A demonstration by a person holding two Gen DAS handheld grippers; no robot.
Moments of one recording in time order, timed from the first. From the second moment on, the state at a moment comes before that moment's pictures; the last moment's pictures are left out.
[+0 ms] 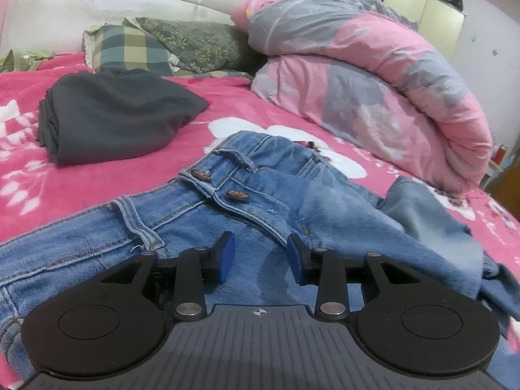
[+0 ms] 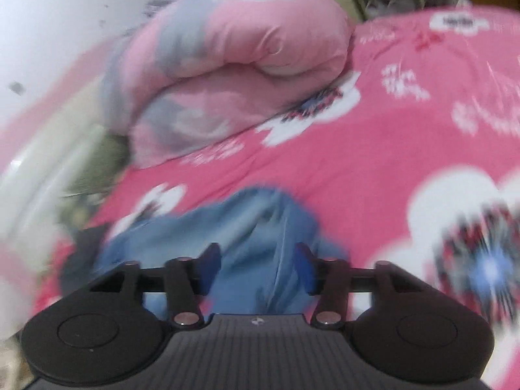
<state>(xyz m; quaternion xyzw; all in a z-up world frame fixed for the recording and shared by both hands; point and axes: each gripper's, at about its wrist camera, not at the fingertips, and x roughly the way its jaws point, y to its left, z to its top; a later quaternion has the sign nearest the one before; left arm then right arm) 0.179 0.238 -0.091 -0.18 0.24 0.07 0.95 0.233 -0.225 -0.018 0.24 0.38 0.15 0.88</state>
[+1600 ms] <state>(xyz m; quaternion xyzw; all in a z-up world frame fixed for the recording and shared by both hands) -0.077 0.115 0.071 -0.13 0.26 -0.36 0.89 -0.135 -0.244 0.026 0.44 0.22 0.45 0.74</state>
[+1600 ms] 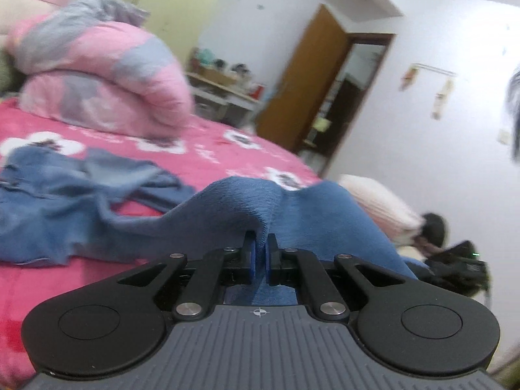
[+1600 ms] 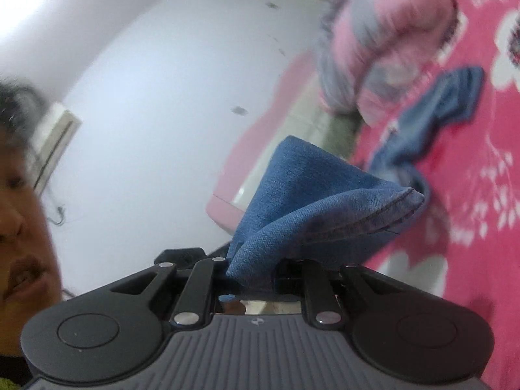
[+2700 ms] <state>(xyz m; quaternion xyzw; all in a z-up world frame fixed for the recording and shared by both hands) 0.106 0.142 0.101 -0.11 0.19 -0.07 0.97 -0.009 -0.276 -0.046 0.38 0.30 0.23 0.84</state>
